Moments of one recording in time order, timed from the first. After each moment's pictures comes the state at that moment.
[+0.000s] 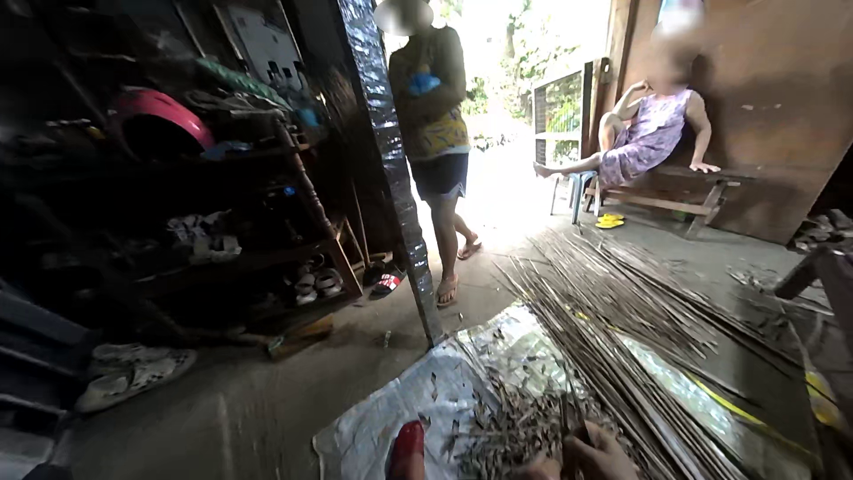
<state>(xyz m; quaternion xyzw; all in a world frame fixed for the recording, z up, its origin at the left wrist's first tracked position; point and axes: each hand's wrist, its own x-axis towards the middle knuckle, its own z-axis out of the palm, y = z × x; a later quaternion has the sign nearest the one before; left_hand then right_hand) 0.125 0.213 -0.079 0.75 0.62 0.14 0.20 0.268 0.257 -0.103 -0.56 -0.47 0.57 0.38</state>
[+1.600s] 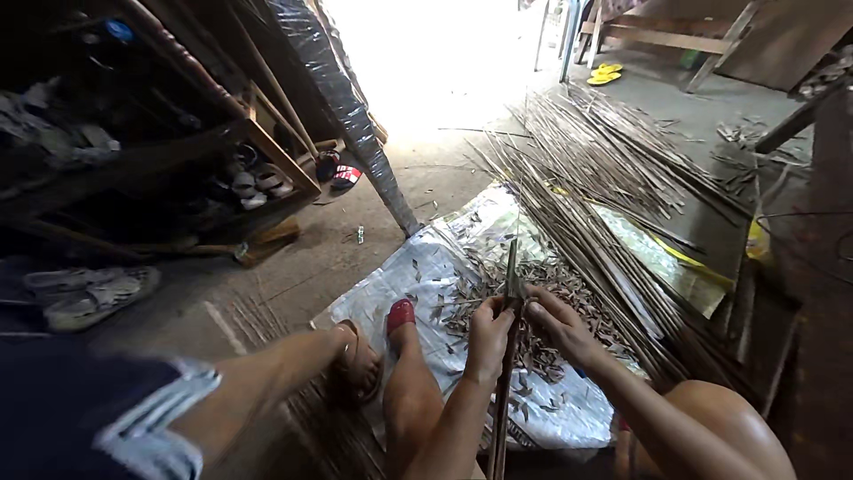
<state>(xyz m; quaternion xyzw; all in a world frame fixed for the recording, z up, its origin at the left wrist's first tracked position) 0.108 0.238 -0.071 0.39 0.58 0.46 0.55 0.254 0.242 -0.093 -0.41 -0.56 0.59 0.41</state>
